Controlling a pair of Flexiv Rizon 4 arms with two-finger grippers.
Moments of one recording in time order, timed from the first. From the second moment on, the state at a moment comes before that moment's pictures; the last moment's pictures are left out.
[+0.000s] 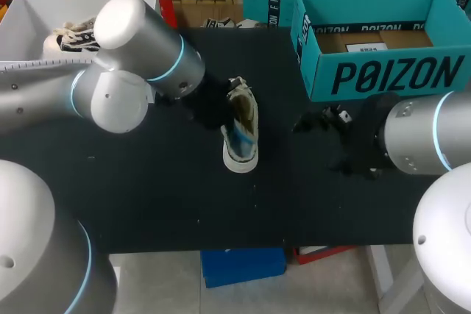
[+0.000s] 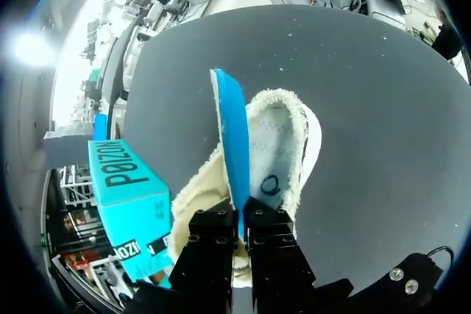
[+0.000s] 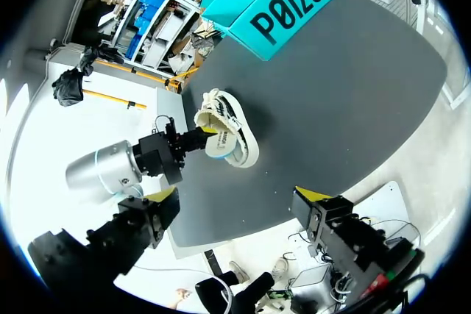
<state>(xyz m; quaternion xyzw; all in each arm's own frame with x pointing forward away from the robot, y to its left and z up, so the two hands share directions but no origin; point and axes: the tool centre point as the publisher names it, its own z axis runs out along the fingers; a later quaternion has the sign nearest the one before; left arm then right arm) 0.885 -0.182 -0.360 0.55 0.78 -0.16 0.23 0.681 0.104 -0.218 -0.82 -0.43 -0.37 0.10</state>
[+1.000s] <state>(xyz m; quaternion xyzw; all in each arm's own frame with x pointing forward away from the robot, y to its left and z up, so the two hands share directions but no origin) 0.886 -0.182 -0.377 0.60 0.76 -0.12 0.22 0.681 0.104 -0.218 -0.82 -0.43 -0.37 0.10</state>
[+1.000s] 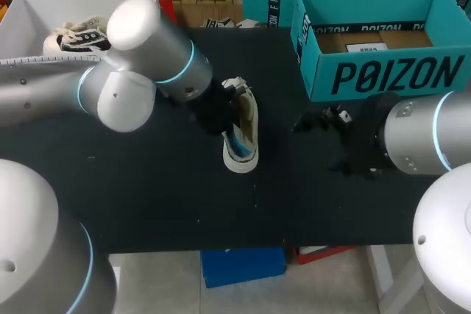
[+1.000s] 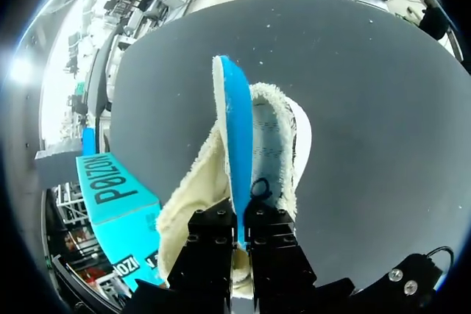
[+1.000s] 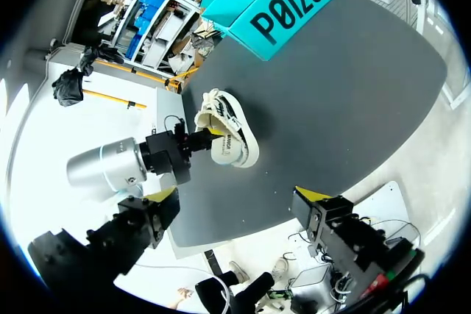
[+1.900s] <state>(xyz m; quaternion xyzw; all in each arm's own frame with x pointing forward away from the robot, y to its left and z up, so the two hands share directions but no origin) 0.913 -0.175 -0.377 0.57 0.78 -0.03 0.27 0.681 0.104 -0.218 -0.82 -0.43 -0.37 0.10</state>
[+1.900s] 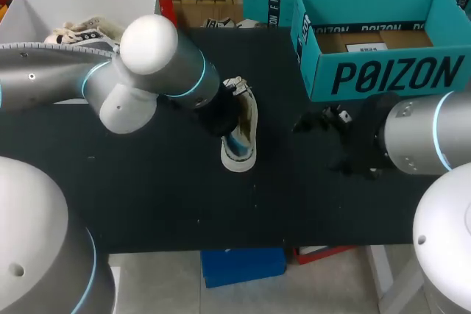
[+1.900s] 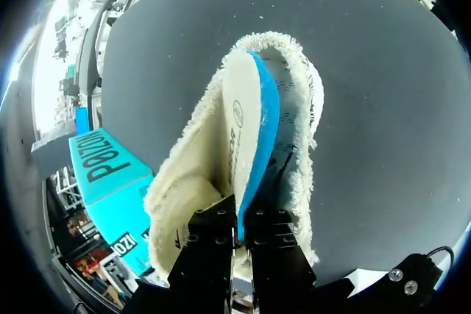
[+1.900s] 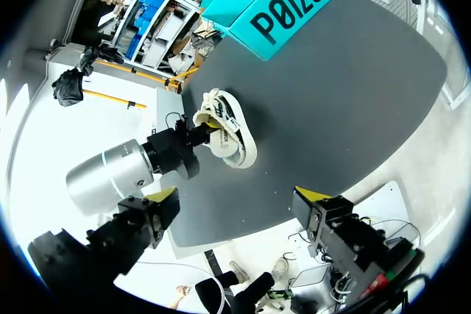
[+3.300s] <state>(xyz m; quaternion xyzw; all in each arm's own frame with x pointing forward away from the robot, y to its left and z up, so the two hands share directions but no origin) 0.857 -0.175 -0.351 0.56 0.79 -0.16 0.19 0.681 0.104 -0.218 -0.82 -0.43 -0.37 0.10</state>
